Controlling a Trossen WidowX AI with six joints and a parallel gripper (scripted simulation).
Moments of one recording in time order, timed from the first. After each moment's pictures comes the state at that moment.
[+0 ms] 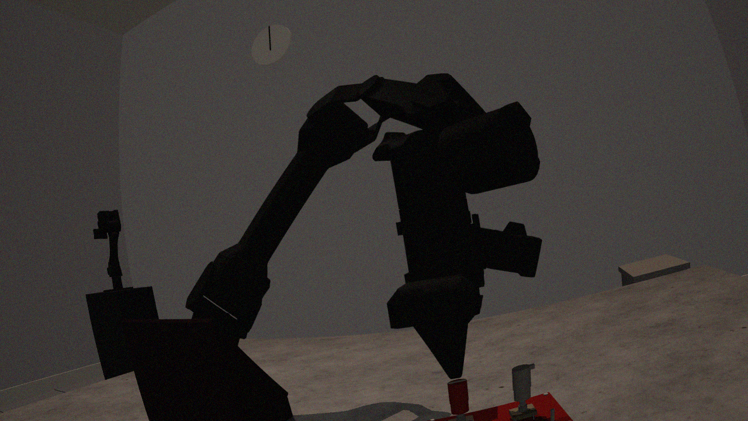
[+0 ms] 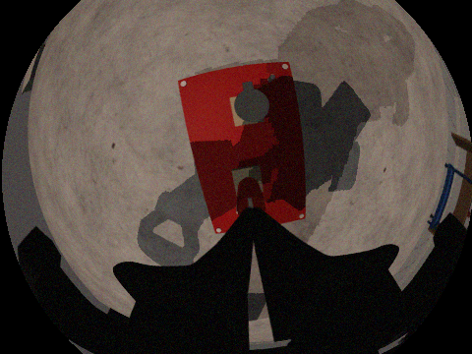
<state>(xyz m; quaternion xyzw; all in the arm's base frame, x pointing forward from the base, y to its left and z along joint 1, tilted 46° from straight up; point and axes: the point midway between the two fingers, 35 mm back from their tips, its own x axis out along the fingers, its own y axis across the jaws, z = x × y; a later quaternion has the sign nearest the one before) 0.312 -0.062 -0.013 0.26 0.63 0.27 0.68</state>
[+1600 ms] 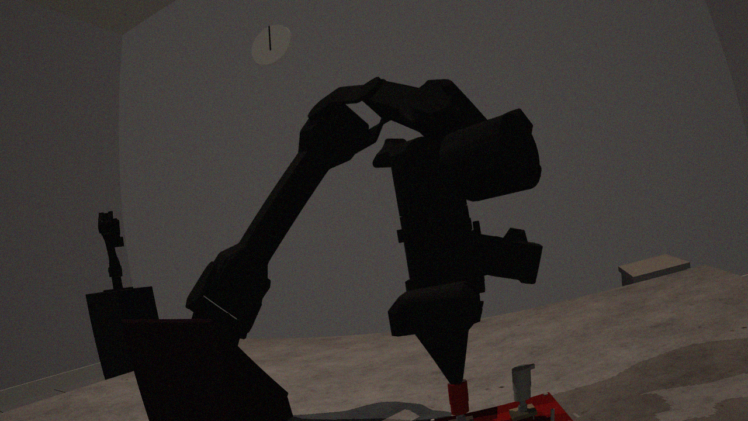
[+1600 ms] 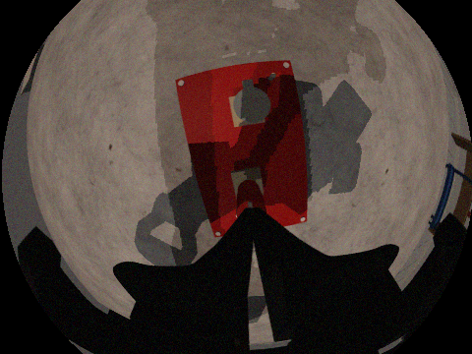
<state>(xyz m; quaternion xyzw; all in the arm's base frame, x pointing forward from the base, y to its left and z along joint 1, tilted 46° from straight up) 0.312 -0.057 -0.018 0.27 0.63 0.27 0.68</state>
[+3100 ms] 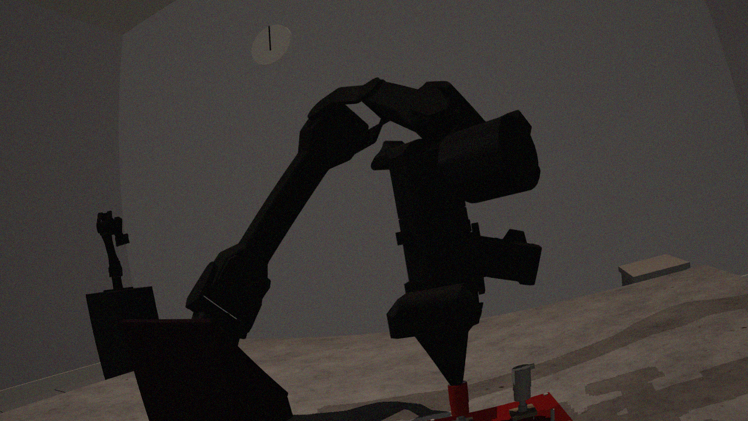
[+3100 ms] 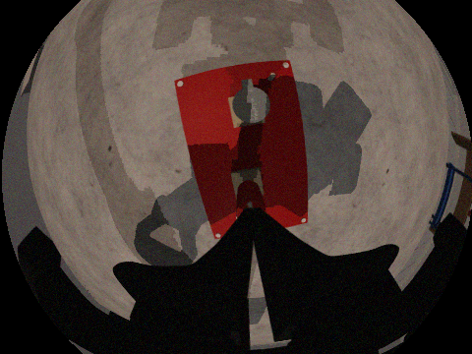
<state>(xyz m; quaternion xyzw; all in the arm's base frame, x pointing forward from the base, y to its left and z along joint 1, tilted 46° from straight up) 0.311 -0.056 -0.021 0.27 0.62 0.27 0.68</state>
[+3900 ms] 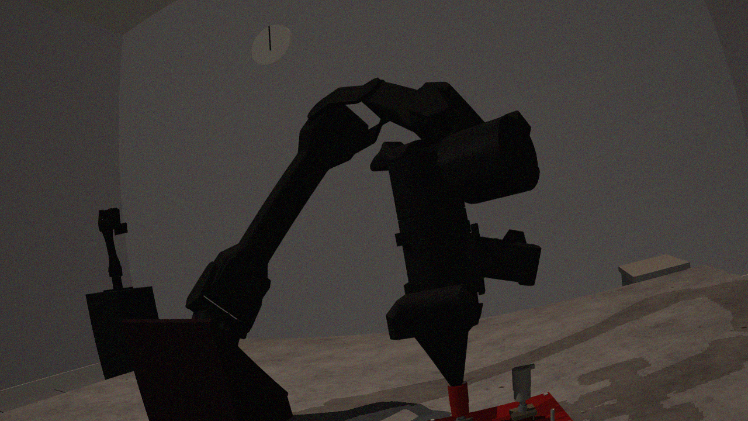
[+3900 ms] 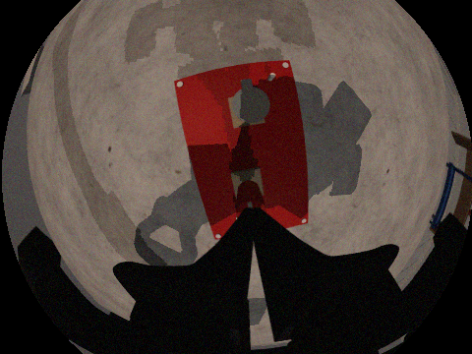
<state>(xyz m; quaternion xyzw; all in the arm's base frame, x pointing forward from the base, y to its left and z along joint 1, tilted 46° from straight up) 0.311 -0.055 -0.021 0.27 0.62 0.27 0.68</state>
